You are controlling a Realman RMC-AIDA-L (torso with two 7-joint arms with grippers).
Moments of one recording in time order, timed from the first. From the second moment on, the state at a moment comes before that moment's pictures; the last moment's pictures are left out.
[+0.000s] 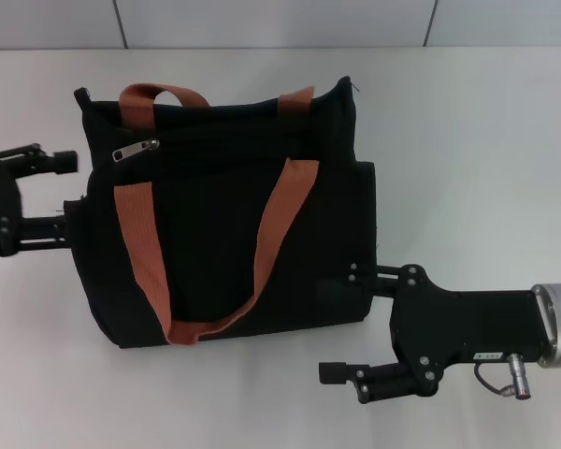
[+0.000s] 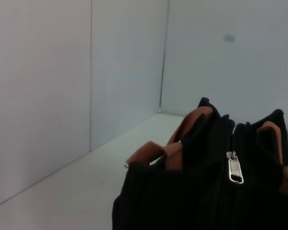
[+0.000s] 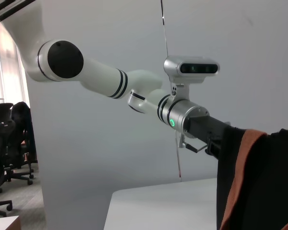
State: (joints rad) left arm -0.42 -1.87 0.69 0.64 1.89 1.71 -1.21; right arm 0.52 2.09 -0.91 -0.33 -1.83 -1.77 0.85
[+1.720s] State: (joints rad) left arm -0.43 -1.93 0.63 0.68 1.84 1.78 -1.06; right arm 0.71 2.08 -0.93 -0.57 -1.55 -1.76 1.94
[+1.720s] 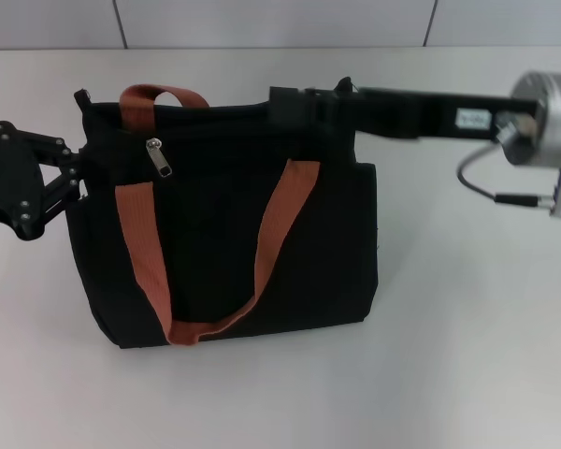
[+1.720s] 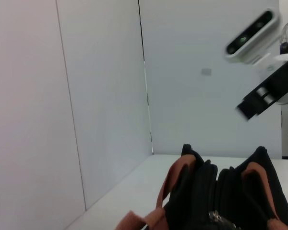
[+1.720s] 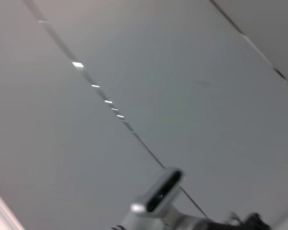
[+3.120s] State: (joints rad) left arm -0.47 -1.95 0.63 0.68 1.79 1.83 -1.18; right arm 0.98 2.08 -1.10 -0.68 -1.85 -1.53 2.37
